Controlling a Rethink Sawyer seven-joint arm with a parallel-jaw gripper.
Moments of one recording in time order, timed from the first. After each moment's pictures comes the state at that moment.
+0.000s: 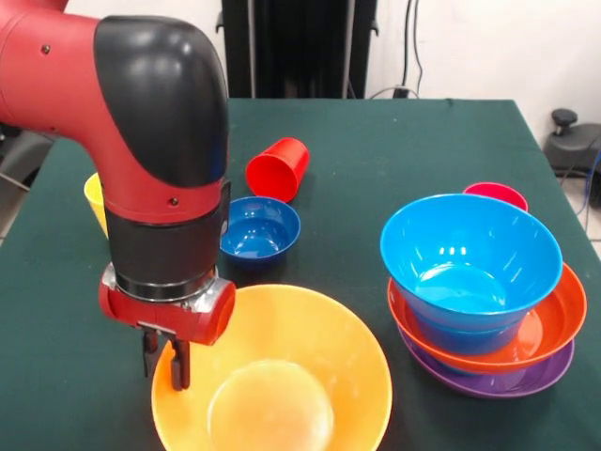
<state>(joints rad) -0.35 -0.14 -0.01 0.81 0.02 0.69 1.73</state>
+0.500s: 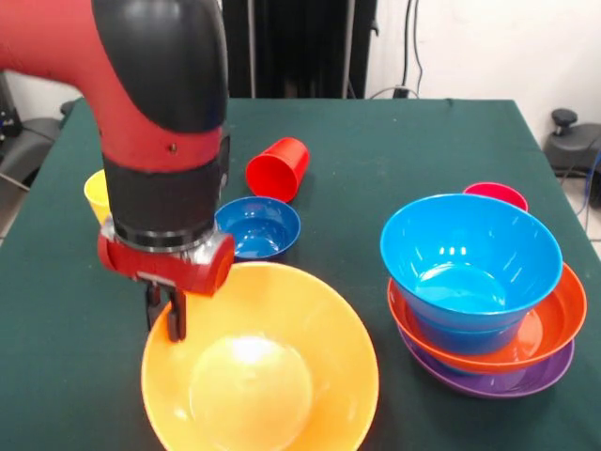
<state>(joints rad) -0.35 -0.26 -0.03 0.96 0.03 0.69 1.73</state>
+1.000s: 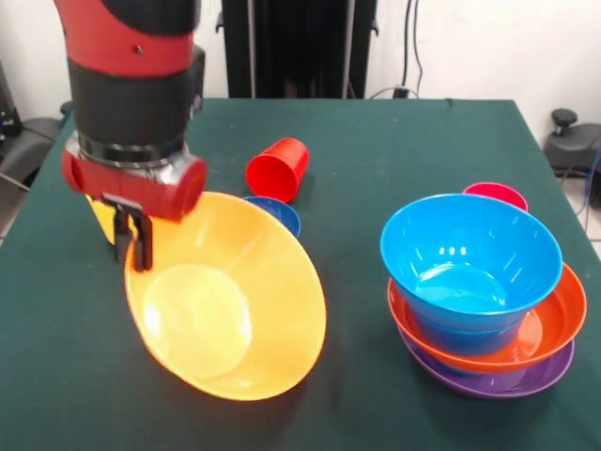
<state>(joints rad) -0.36 -0.41 -0.07 1.10 0.02 0.69 1.73</state>
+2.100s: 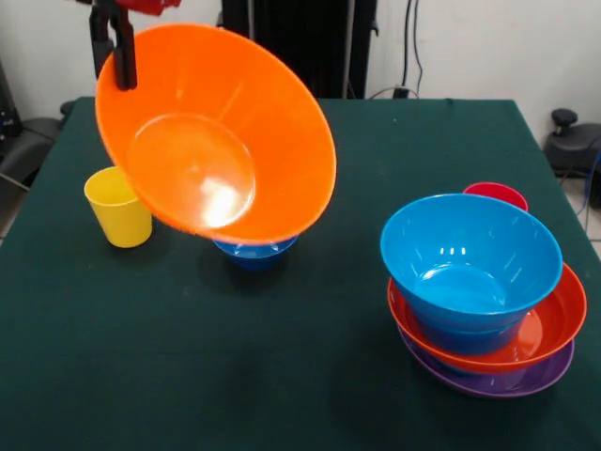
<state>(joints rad) -0.36 -0.71 -0.10 1.27 0.02 0.92 1.73</state>
